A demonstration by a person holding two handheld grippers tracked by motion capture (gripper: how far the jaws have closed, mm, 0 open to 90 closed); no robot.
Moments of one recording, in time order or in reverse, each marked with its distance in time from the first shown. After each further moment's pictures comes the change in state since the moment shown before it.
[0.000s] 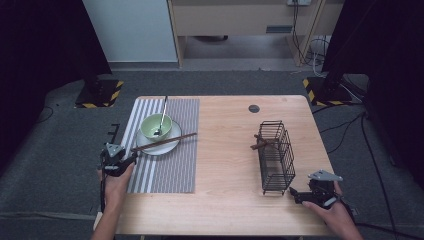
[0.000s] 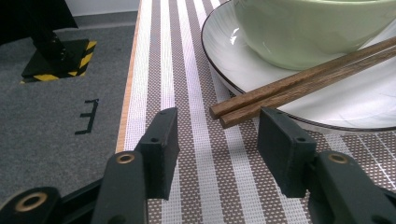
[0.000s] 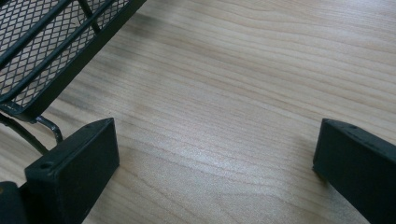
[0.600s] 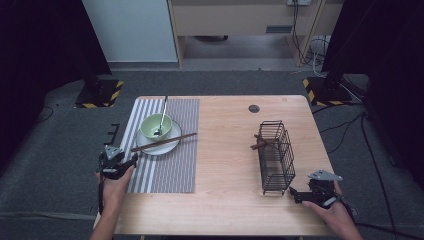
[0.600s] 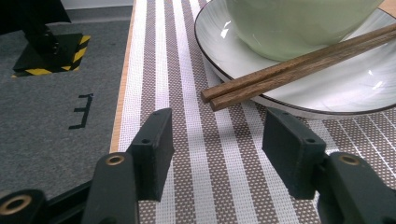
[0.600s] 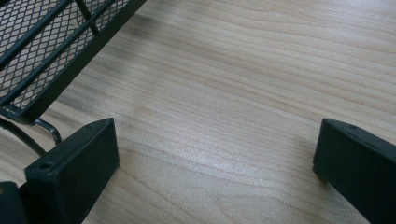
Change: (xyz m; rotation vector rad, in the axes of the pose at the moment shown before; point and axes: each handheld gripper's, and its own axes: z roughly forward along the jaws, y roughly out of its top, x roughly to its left) left arm -0.002 -0.003 -0.012 0.012 -0.021 -0.012; right arm 0.000 0.001 0.001 0.001 -0.003 0.000
